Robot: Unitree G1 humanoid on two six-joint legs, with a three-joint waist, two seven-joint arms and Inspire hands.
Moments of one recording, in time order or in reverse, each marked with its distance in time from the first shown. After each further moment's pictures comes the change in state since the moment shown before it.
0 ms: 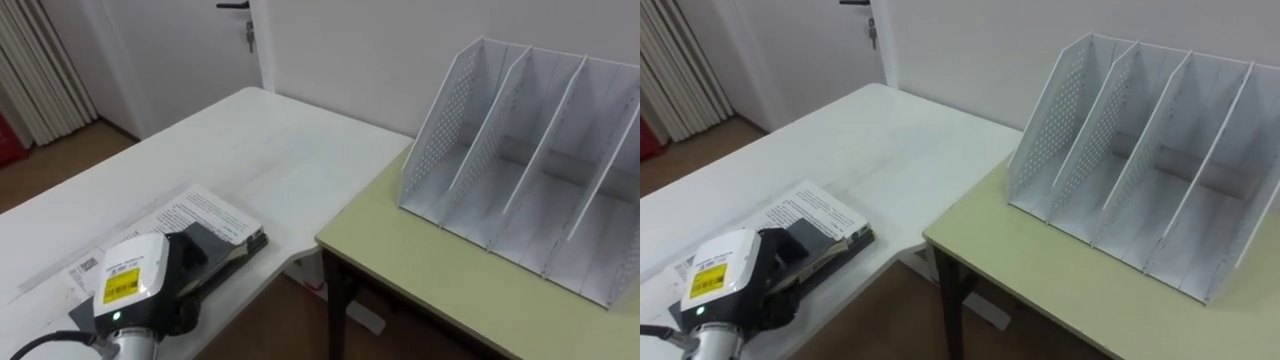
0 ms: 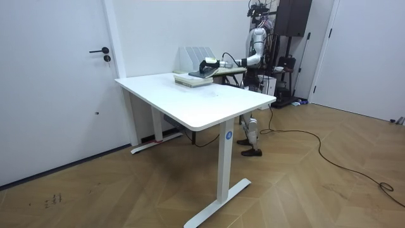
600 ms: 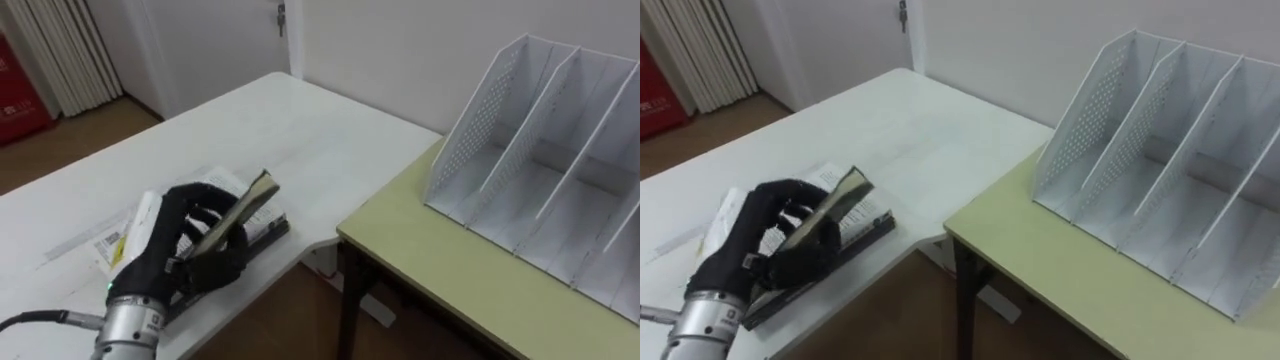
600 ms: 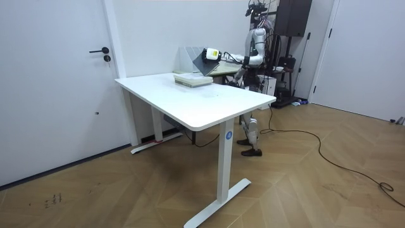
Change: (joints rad) left arm 0.002 0.005 0.071 -0.236 -0.680 -0.183 -0.109; right arm -0.035 -0.001 0.020 -0.381 0.101 -0.179 0.183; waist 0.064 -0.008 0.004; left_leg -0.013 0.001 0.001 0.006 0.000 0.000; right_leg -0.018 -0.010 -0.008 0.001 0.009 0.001
